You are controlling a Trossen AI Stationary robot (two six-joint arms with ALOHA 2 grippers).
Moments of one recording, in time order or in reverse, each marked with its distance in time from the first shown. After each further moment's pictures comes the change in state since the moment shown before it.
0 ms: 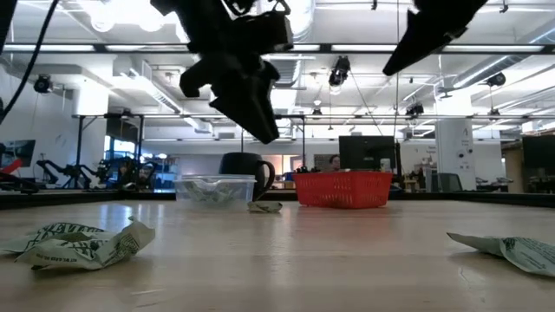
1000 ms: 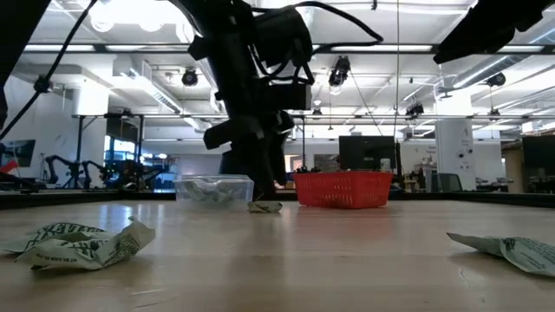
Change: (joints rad) left arm 0.117 0.201 0.099 -0.054 0.083 0.093; right arm 0.256 -0.311 -0.243 0.073 0.052 0.172
